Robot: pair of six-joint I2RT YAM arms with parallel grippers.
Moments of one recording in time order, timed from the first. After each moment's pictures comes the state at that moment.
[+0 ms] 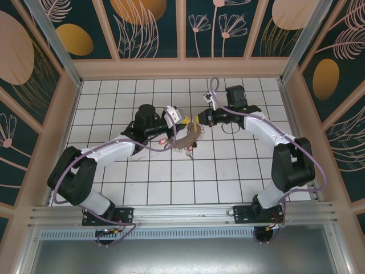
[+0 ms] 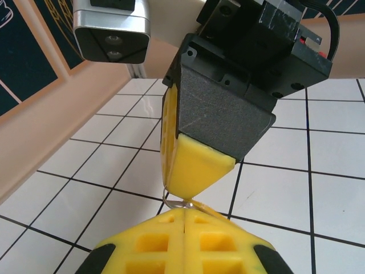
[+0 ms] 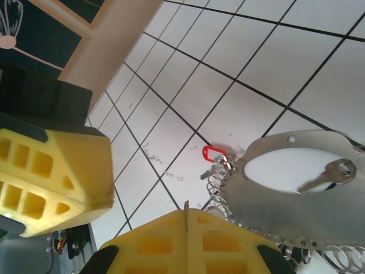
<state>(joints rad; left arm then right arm) -0.58 1.55 0.87 0.42 0.57 0.31 0.34 1.61 1.17 -0.34 -0.88 0.11</state>
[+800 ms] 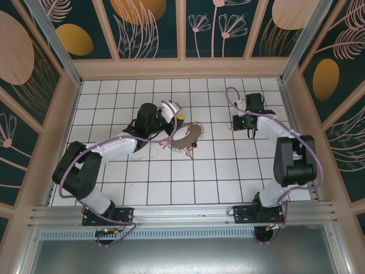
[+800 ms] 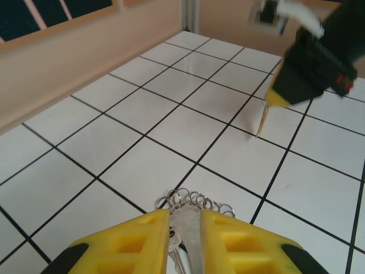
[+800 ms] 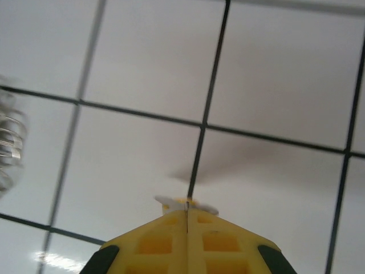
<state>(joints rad) -0.55 1.61 0.90 0.37 0.37 0.10 0.11 1.67 1.06 -0.43 -0.15 -0.08</state>
